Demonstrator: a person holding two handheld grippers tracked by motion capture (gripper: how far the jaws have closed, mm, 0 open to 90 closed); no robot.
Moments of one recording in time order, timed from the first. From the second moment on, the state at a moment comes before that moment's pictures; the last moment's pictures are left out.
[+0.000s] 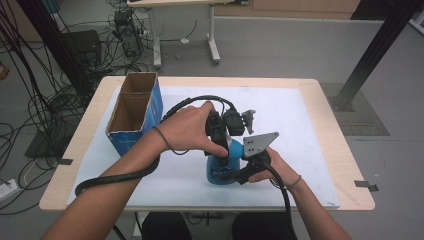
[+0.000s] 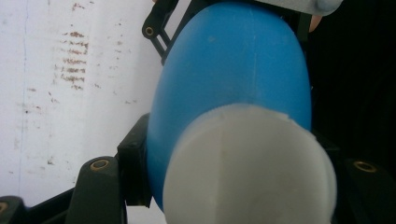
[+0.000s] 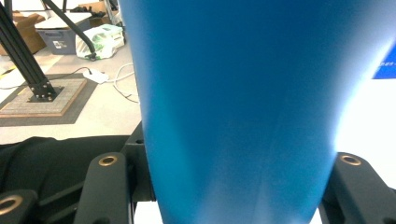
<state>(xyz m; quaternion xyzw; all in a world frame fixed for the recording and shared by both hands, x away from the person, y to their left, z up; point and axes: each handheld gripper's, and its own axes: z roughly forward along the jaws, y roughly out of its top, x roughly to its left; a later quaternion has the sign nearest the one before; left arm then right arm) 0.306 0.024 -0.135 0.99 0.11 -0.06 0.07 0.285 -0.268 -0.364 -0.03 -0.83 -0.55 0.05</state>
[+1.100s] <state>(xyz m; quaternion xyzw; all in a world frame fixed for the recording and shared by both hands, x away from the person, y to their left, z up) 0.306 0.030 -0.134 0.99 0.12 -0.06 0.07 0.289 -0.261 -0.364 -0.03 -0.83 -0.55 0.06</state>
